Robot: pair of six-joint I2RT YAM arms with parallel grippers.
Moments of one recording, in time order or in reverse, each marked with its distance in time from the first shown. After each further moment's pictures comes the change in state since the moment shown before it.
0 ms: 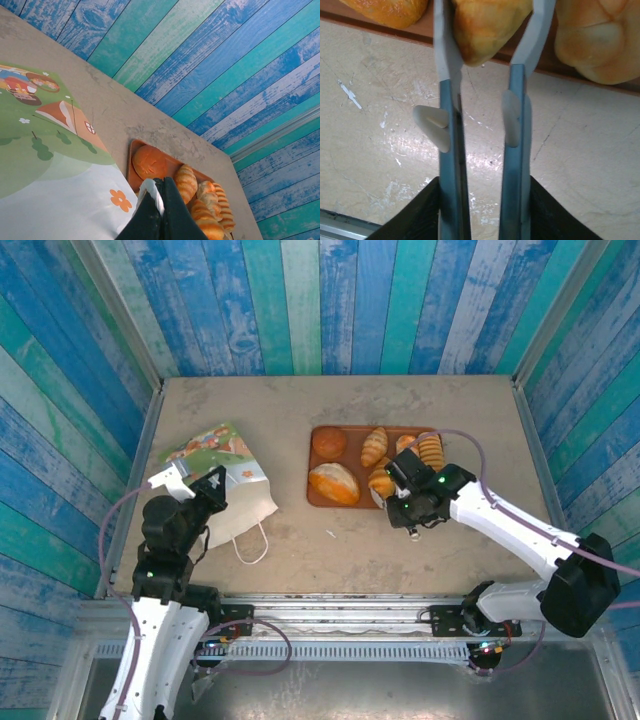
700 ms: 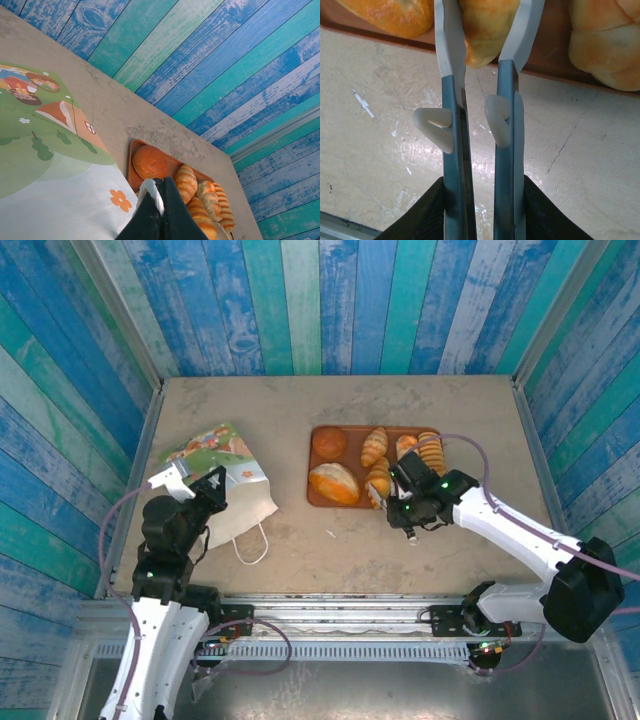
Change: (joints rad) left arm 0.000 0.000 -0.001 0.000 0.000 0.000; right arm -0.027 -0.032 -0.076 0.109 -0.039 0.027
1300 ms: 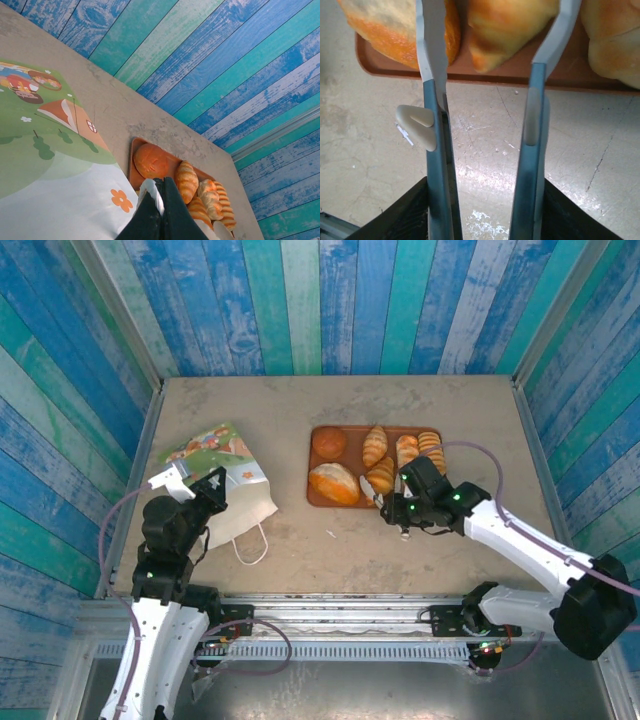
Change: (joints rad) left arm 0.000 -0.003 0.000 -0.011 0.000 0.000; right arm -0.030 -0.124 -0.114 0.167 -0.064 0.137
